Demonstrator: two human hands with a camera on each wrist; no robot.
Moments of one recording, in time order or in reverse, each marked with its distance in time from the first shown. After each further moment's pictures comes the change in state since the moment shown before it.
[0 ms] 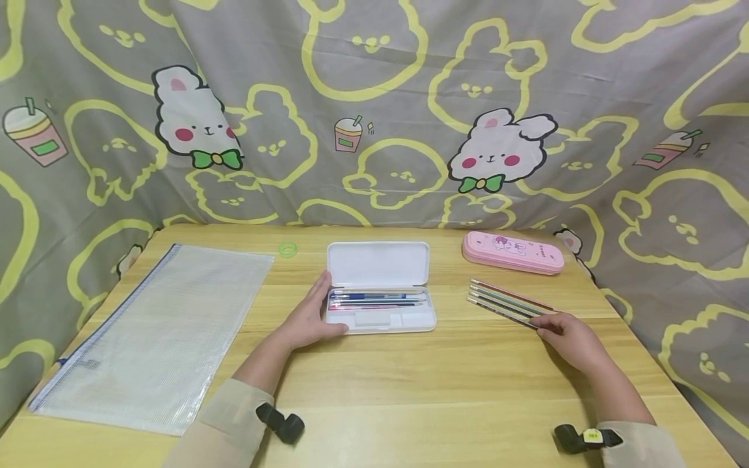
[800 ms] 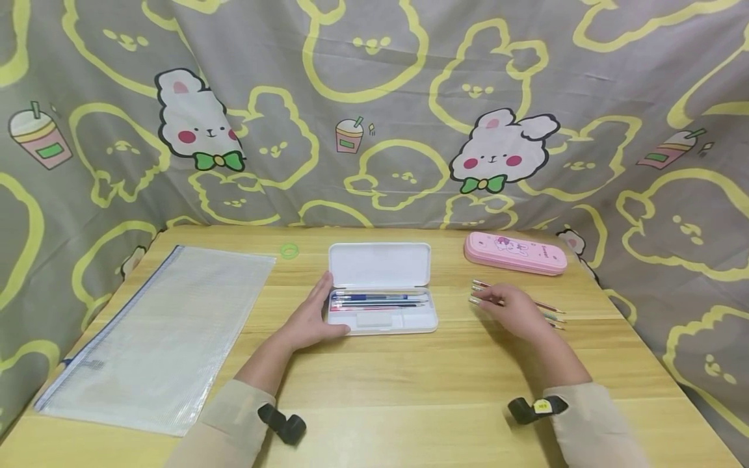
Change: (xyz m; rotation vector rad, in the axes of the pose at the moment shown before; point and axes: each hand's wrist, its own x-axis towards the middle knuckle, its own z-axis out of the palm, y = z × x) left_hand 0.000 -0.001 0.000 0.003 0.001 0.000; right_hand 0.053 -0.089 0.024 0.088 -0.007 -0.167
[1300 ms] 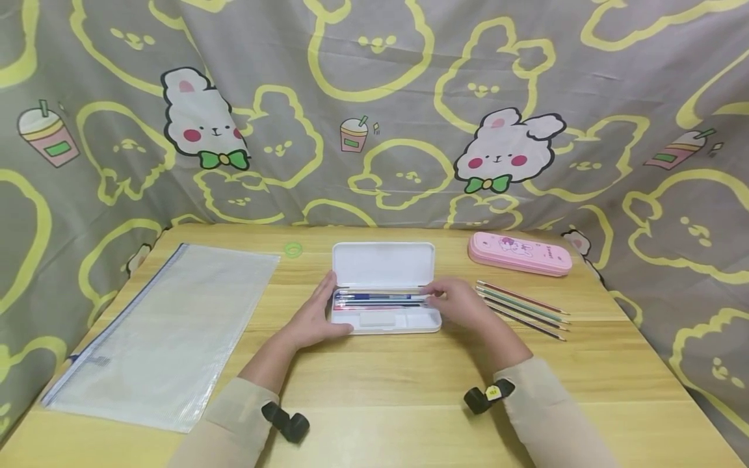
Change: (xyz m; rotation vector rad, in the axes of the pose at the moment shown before) left_hand 0.000 0.002 0.000 0.013 0.012 -0.015; right_hand 0.041 -0.066 0.053 0.076 -0.104 -0.119
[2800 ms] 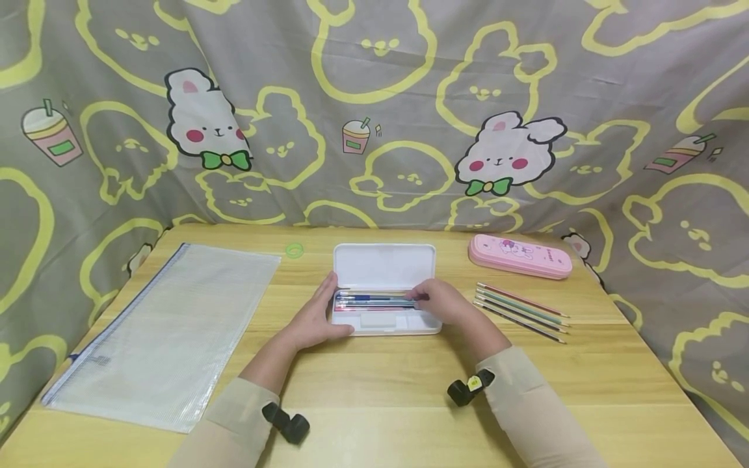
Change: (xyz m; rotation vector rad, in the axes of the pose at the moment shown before) left_hand 0.001 -0.002 0.001 -0.028 0.006 0.028; right_hand 0.025 -0.015 0.015 -0.053 -0.183 0.104
